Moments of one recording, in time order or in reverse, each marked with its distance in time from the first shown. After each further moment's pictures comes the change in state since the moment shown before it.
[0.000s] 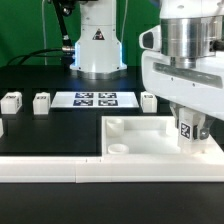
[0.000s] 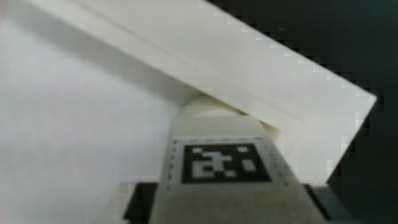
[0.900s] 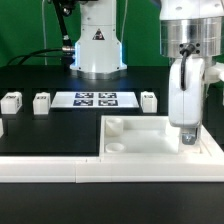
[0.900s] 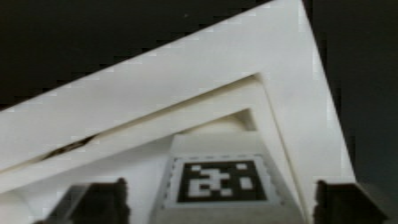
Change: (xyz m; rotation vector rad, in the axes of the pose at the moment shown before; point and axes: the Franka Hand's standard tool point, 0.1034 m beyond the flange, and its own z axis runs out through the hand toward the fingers) arm -0.001 0.002 0.002 0.035 -0.007 0.640
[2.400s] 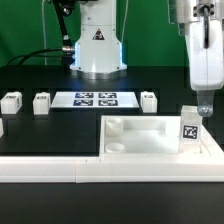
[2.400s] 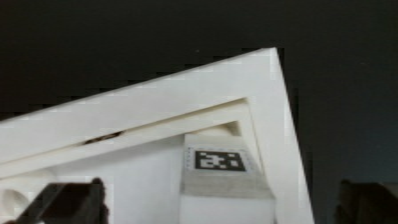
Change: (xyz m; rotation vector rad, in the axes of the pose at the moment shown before) arm -0.017 0.004 -0.044 0.040 -0.050 -0.158
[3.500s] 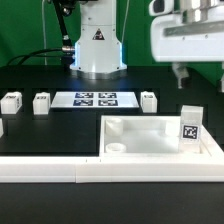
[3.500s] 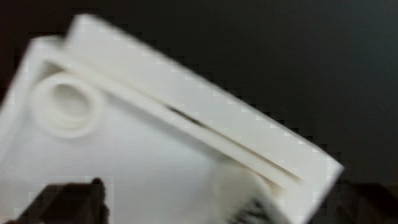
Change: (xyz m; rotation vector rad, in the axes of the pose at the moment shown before) arm 0.021 0.091 0.000 0.053 0.022 -0.920
